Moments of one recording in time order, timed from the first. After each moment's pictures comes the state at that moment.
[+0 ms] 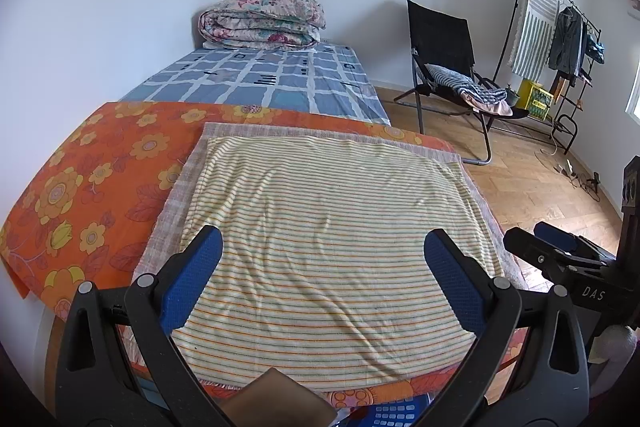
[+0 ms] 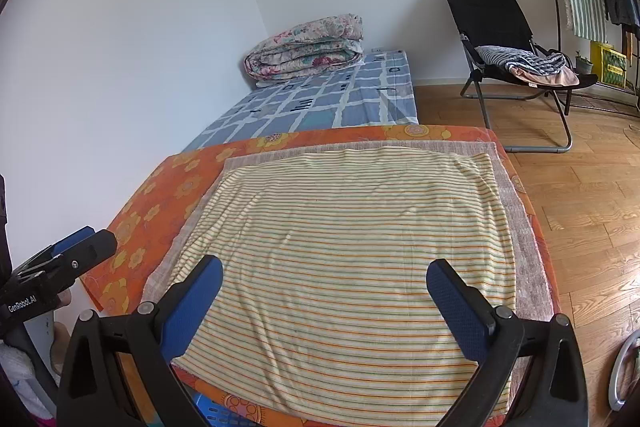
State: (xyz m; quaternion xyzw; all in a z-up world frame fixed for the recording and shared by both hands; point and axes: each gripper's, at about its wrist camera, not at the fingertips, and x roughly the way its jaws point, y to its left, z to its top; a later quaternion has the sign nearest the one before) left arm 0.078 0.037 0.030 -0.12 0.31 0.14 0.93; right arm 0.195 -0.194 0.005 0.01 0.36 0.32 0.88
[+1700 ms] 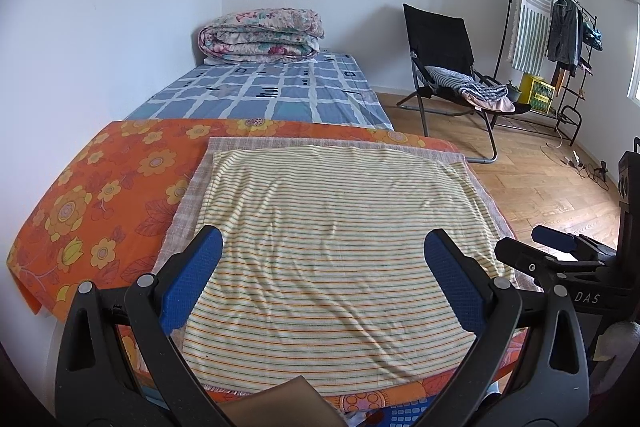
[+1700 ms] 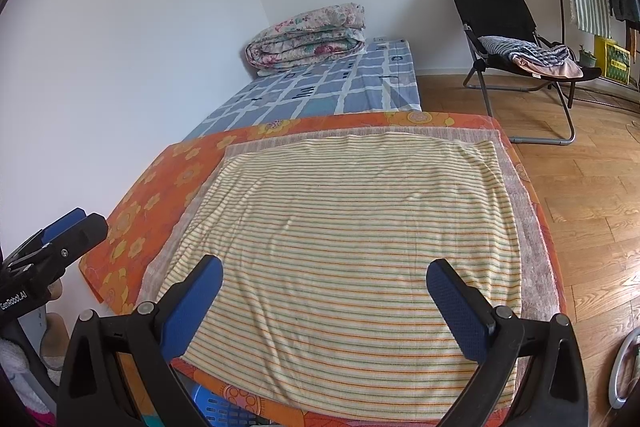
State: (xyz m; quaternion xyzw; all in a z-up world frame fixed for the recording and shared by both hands) left arm 0.077 0.034 0.040 -0.09 0.30 0.15 0.94; right arm 0.191 -0.192 -0.009 0.00 0.37 0.32 0.87
